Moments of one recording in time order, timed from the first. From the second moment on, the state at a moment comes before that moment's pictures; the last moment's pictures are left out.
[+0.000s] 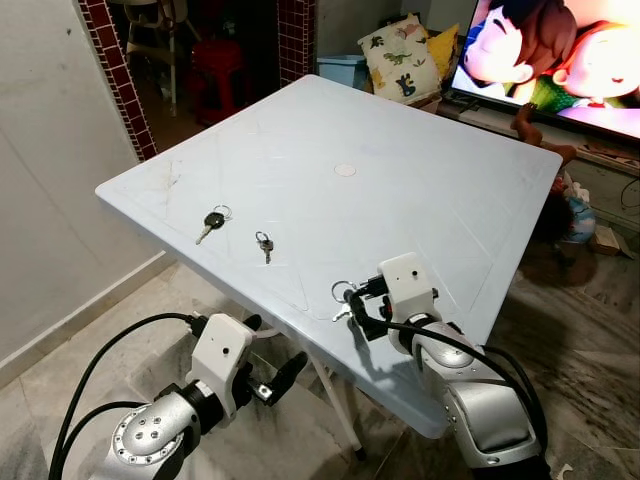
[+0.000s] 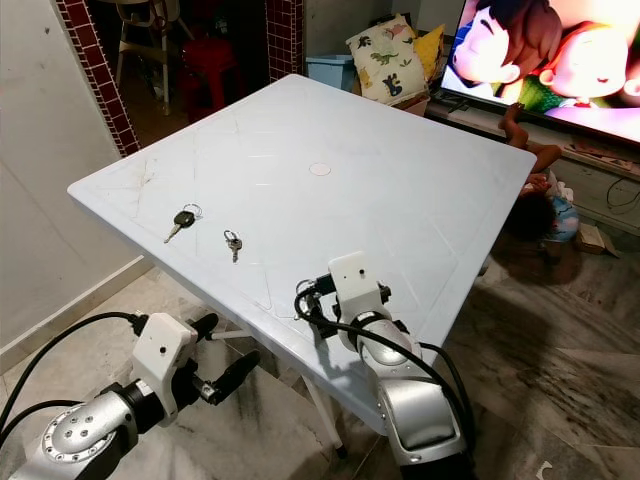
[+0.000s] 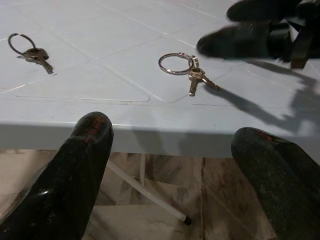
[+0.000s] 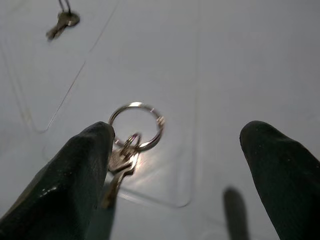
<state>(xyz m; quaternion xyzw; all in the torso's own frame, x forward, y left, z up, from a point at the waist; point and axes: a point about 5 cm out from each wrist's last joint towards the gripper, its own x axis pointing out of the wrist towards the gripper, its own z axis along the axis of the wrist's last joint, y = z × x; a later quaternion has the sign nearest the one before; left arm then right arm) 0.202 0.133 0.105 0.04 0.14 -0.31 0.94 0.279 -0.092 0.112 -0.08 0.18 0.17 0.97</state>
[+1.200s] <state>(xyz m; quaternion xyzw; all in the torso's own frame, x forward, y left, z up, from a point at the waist) 0.200 0.127 0.105 0.04 0.14 -0.32 0.94 0.293 -0.076 0.084 -0.03 0.23 0.18 0.96</state>
